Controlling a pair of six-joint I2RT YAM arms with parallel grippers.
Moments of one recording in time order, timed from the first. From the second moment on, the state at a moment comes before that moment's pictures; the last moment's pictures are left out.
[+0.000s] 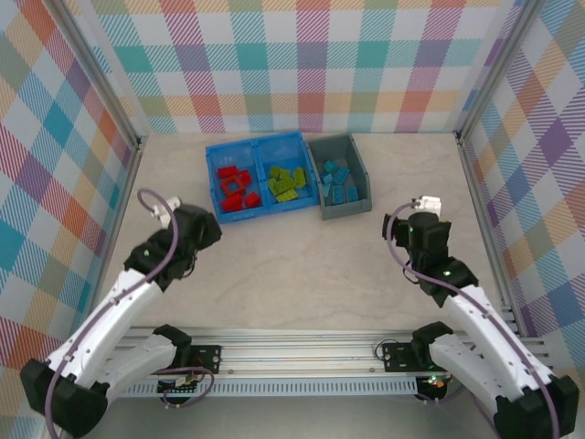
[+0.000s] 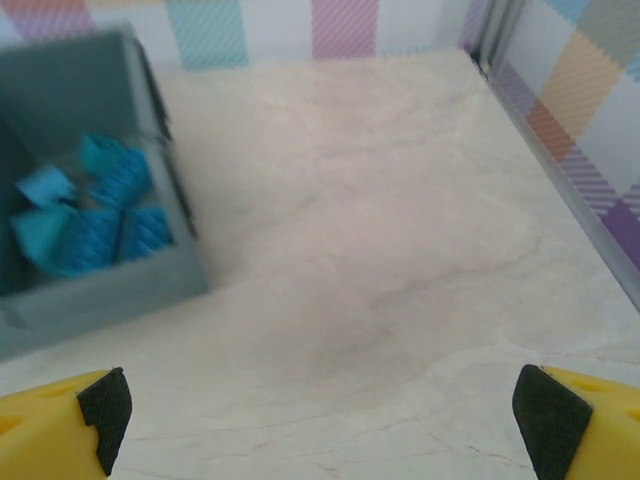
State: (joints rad) left arm -0.44 0.88 0.79 -0.74 -0.58 -0.70; right arm 0.34 0.81 0.57 -0.31 0.44 0.22
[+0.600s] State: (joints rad) left arm -0.12 1.47 0.45 0.36 -0.41 -0.20; right arm 0.01 1.48 0.49 0.39 0.05 0.07
